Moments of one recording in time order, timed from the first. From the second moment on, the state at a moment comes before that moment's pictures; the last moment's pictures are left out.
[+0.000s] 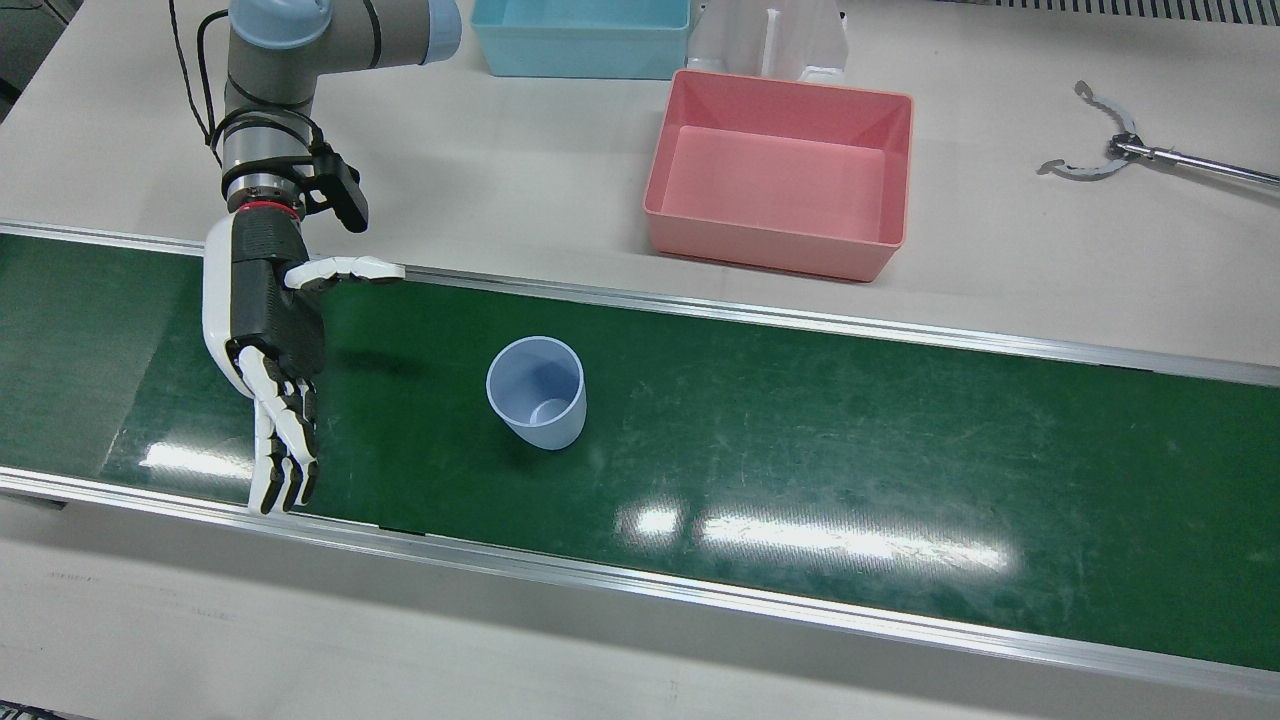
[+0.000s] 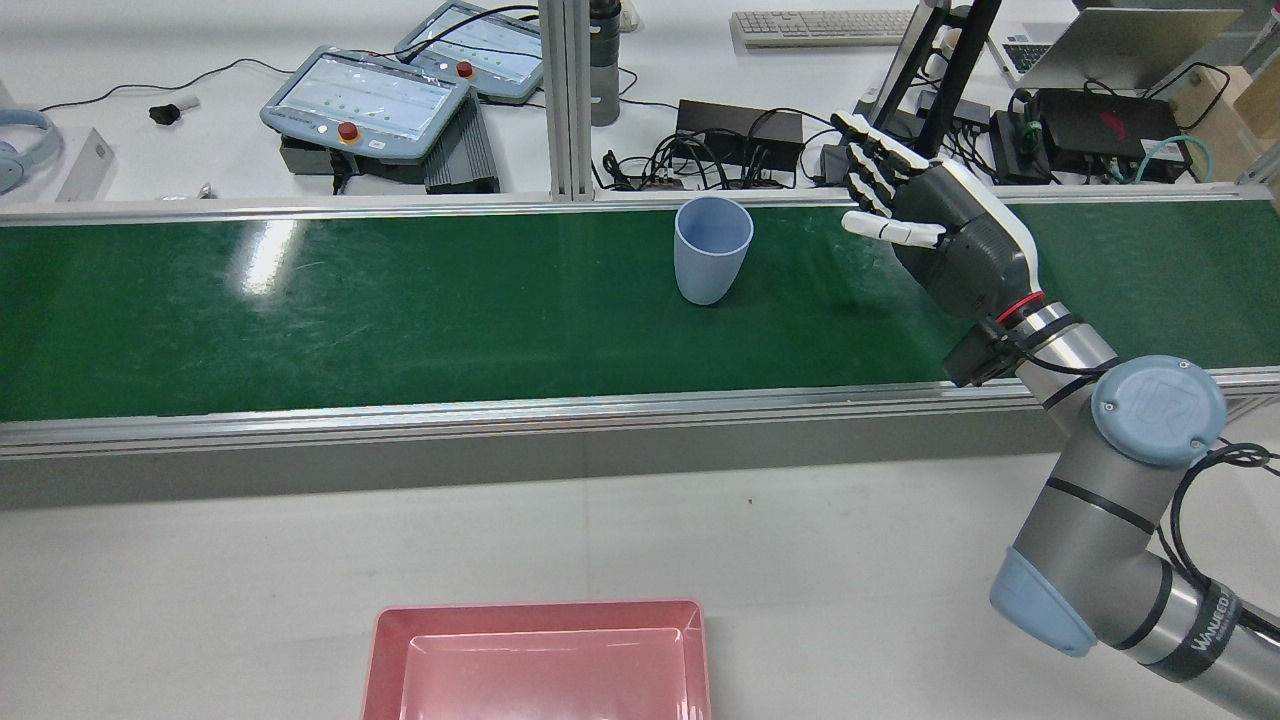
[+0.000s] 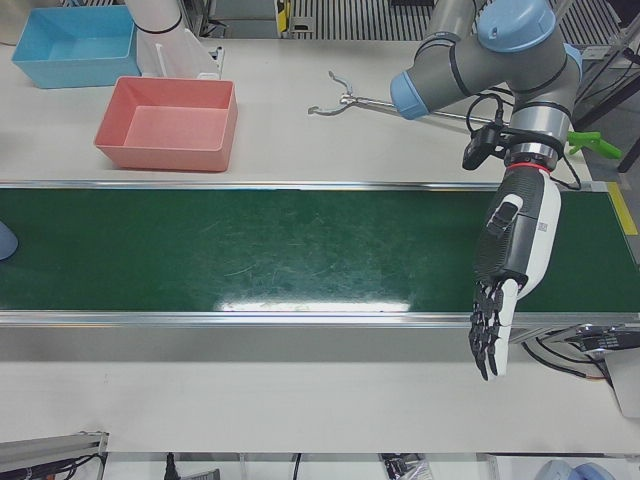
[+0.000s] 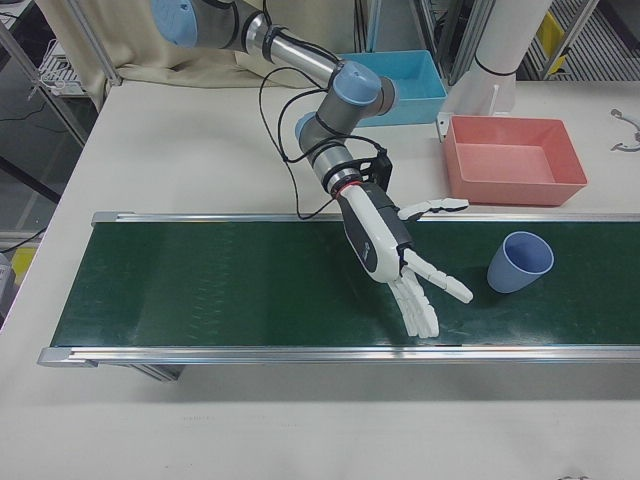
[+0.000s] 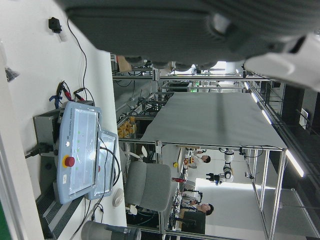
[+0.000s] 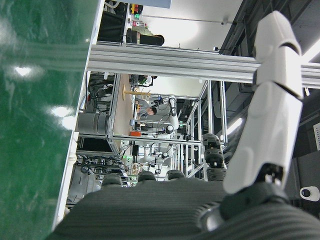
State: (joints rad) left arm -1.45 -1.84 -1.64 0.26 1.82 -0.01; right arm 0.80 -1.32 1.89 -3.35 -1.07 -0.24
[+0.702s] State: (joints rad) left arm -1.45 -1.84 -1.64 0.26 1.82 -0.01; right arm 0.78 -1.32 1.89 -3.38 -1.06 -0.24
